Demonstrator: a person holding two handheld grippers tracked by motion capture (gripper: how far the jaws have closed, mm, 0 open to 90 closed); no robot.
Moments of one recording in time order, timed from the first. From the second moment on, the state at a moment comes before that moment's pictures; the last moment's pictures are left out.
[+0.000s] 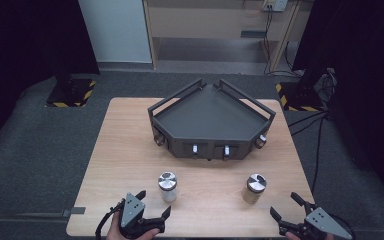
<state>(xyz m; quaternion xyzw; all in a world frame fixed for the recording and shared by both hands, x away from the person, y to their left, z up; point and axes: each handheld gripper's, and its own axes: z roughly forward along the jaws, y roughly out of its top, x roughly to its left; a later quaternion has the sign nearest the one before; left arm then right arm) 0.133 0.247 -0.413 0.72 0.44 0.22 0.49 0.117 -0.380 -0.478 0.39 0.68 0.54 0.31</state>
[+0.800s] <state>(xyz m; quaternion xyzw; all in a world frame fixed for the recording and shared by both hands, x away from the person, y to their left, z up) 0.182 0.208 -0.421 0.74 0.45 0.25 0.43 0.118 -0.380 -0.479 0.39 0.68 0.53 0.31</state>
